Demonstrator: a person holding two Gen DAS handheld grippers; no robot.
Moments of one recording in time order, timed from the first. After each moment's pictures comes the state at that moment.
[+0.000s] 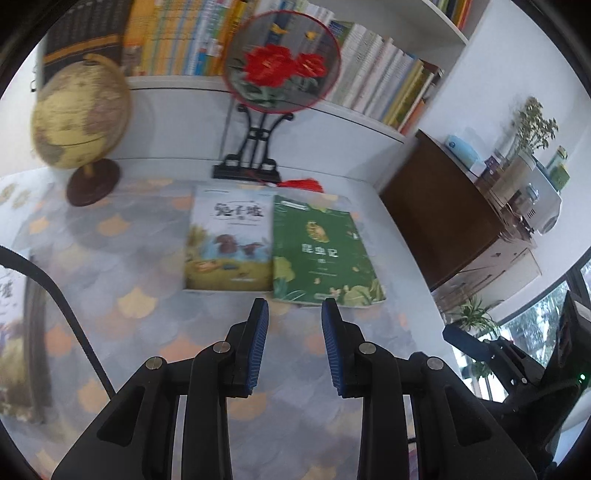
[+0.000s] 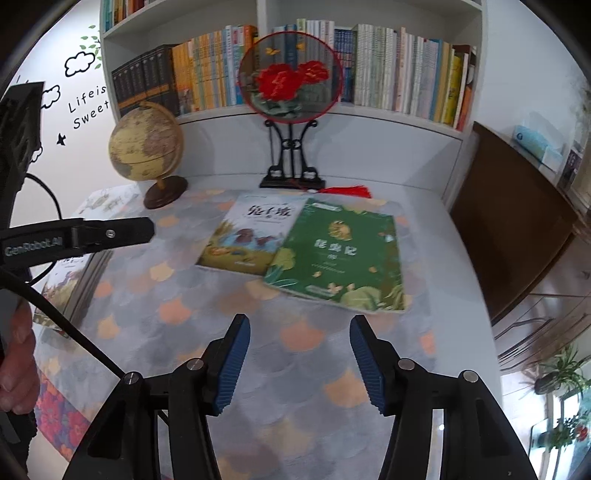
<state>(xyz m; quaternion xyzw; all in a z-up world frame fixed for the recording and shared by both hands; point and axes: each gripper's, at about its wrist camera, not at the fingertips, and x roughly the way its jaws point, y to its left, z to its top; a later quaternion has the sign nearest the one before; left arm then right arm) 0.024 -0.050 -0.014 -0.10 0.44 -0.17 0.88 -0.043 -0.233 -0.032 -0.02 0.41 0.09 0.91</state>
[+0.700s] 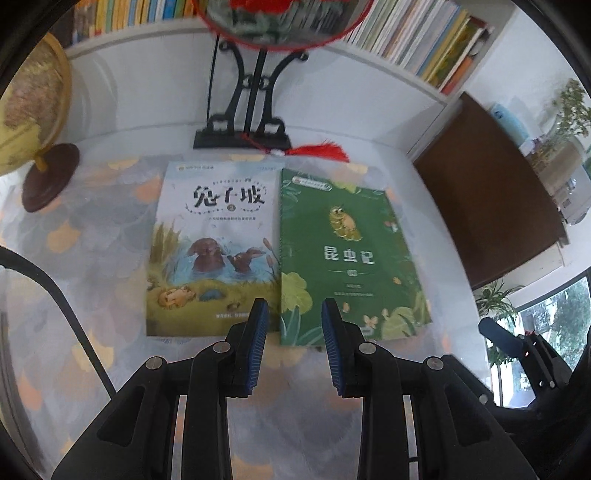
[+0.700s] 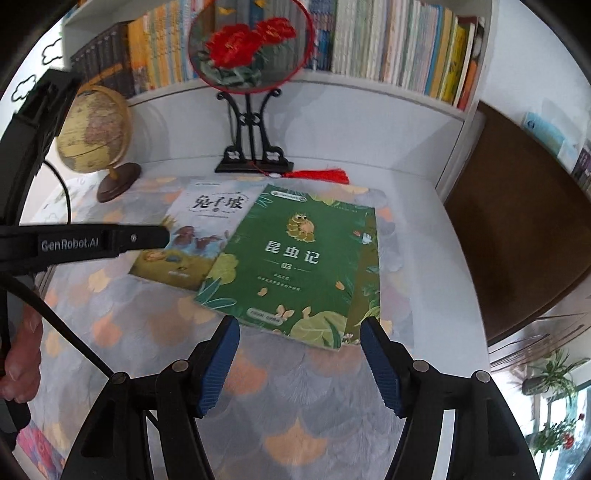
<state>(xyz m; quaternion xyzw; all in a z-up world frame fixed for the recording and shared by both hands) 0.135 -0.091 -0.089 -0.08 0.52 -0.15 0.84 0.054 -0.270 -0.081 -0.04 0.45 0.06 0.89</state>
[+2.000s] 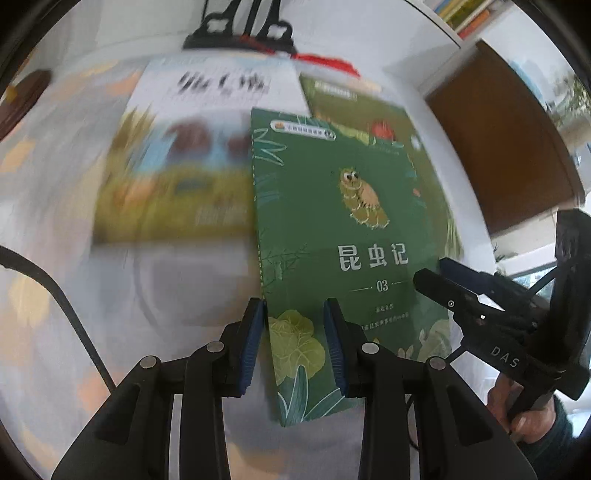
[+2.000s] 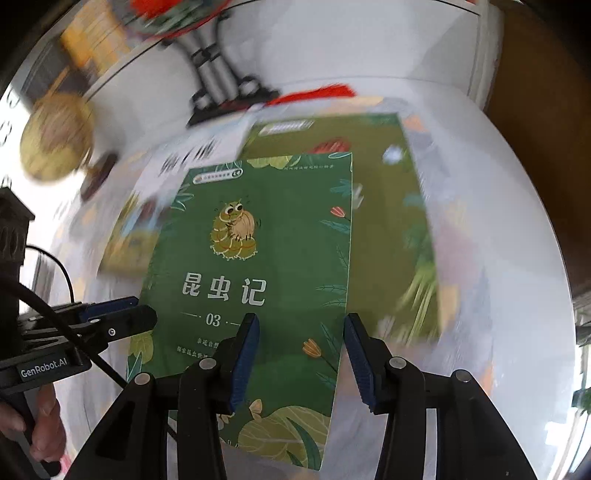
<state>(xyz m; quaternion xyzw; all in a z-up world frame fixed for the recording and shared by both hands) 0.106 -0.083 -0.166 -0.08 0.59 -0.18 0.78 0.092 -0.283 -0.171 0.05 0.54 0.10 0.83</state>
